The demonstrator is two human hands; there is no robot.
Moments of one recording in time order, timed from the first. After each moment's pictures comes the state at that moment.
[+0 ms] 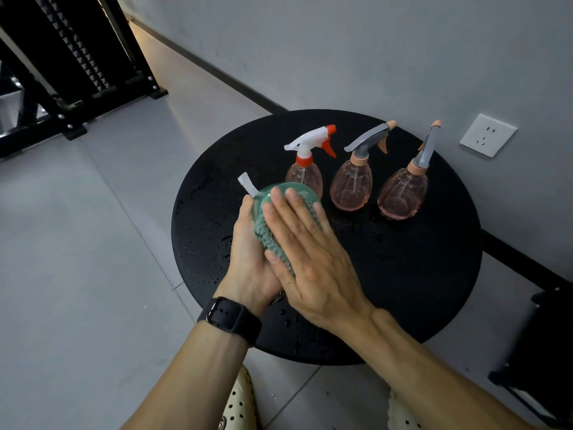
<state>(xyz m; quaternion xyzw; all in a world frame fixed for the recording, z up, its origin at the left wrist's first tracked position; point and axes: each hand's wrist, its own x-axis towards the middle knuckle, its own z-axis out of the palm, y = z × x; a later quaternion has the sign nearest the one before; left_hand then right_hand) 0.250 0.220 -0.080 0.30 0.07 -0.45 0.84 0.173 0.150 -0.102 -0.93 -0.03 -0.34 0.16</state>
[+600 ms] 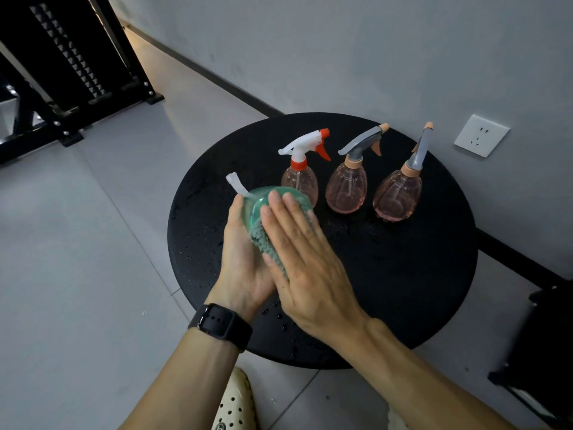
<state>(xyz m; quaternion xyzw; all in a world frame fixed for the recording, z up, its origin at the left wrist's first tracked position) 0.252 0.220 -0.076 0.31 0.05 -0.45 0.84 0.168 0.155 -0.100 -0.92 -0.01 -0.33 0.20</state>
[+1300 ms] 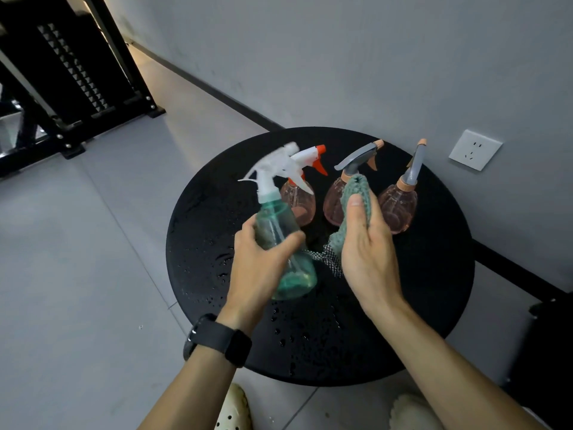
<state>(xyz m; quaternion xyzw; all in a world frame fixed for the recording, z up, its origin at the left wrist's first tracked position) 0.246 0.219 -0.085 0.77 -0.10 -0.18 0.60 0.165 0.105 -0.061 -0.71 0.27 -0.30 0.58</state>
